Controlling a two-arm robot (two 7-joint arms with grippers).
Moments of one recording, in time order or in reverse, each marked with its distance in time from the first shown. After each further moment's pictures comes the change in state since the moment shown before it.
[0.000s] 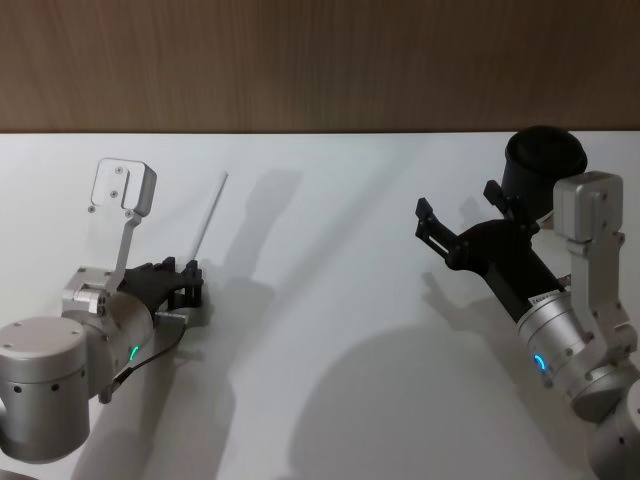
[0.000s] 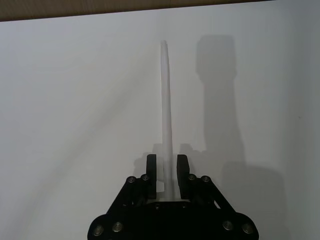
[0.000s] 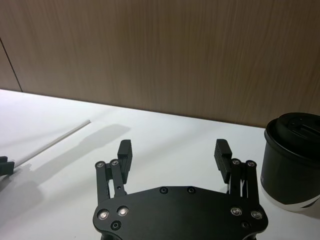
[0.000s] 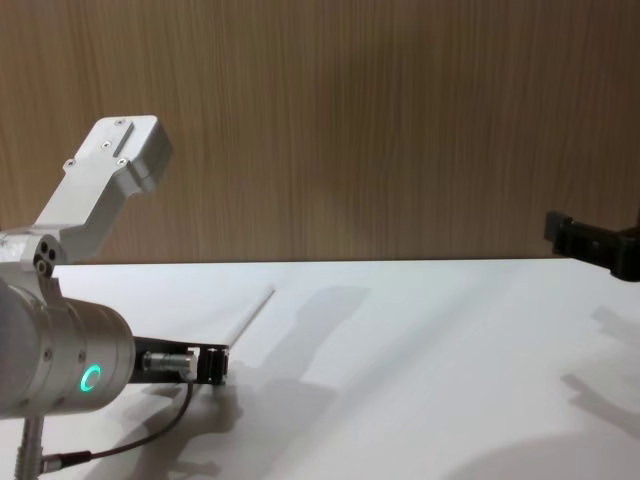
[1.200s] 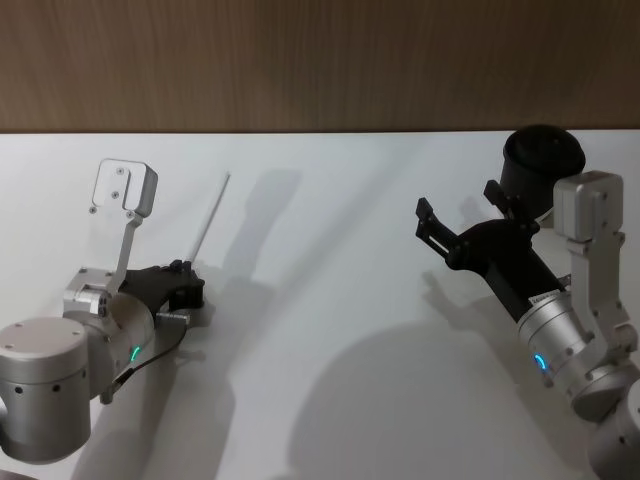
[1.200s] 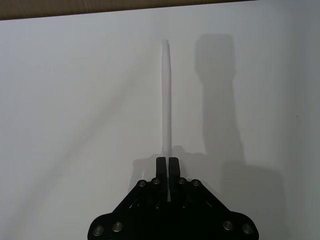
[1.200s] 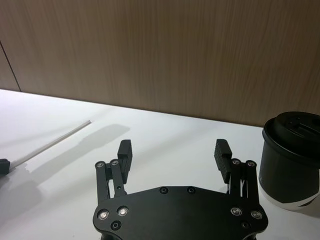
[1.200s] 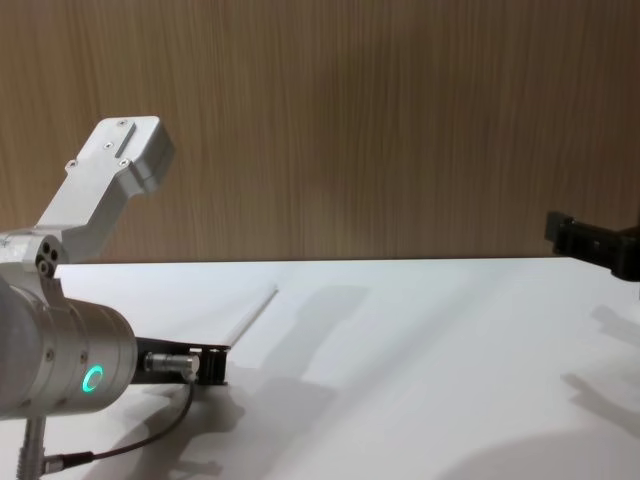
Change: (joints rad) left arm 0.000 0.000 0.000 0.000 0.000 0.000 0.000; right arm 0.000 0.000 0.000 0.000 0.000 0.000 0.000
